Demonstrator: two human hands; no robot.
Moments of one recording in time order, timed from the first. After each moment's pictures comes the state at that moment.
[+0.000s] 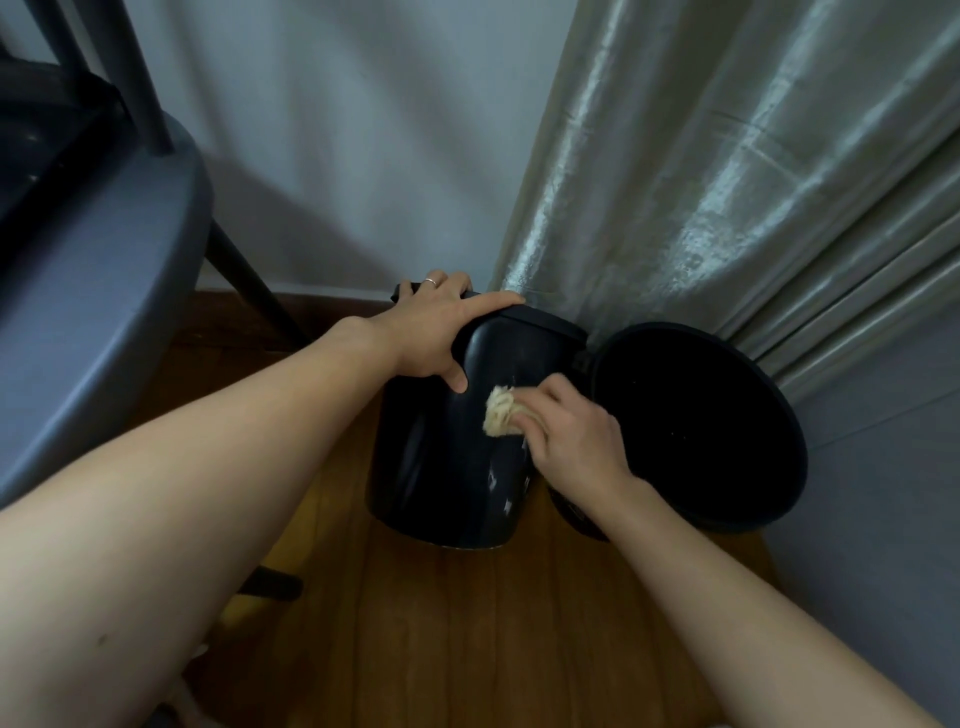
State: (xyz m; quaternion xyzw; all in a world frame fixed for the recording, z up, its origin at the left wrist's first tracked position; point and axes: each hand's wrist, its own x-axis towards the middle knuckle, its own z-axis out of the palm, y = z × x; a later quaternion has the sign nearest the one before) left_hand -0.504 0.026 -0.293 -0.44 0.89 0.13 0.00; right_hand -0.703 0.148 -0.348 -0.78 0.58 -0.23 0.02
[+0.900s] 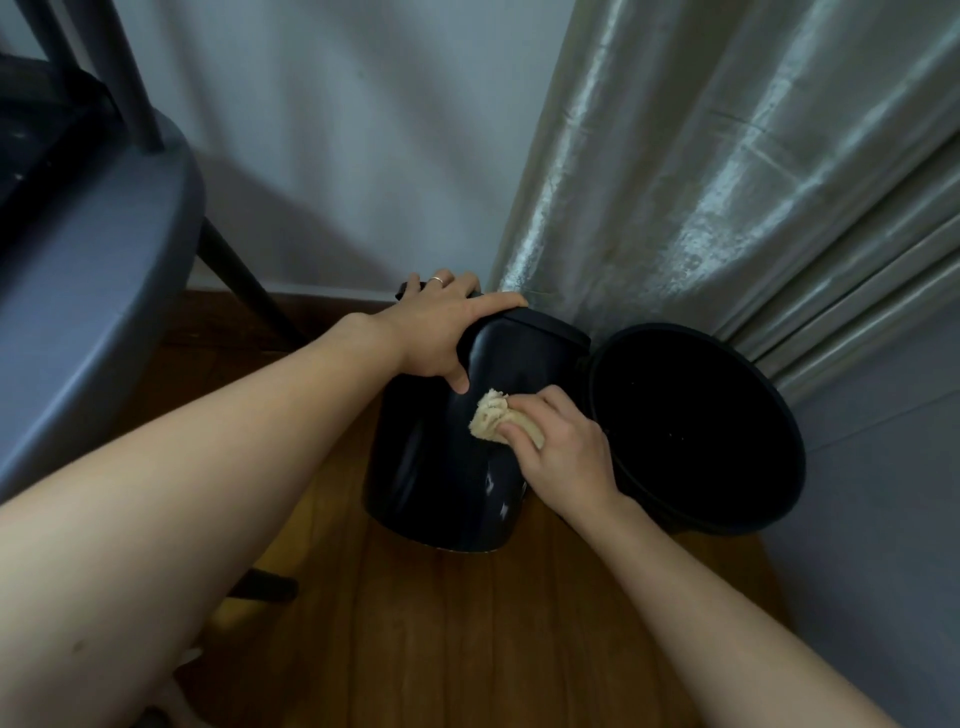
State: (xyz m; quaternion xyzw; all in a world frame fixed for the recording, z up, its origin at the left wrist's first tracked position) left_hand -0.511 0.023 -0.291 -0.42 0.90 0.12 0.01; right_hand -0.696 0.153 -0.363 -0.75 0.60 -0.28 0.07
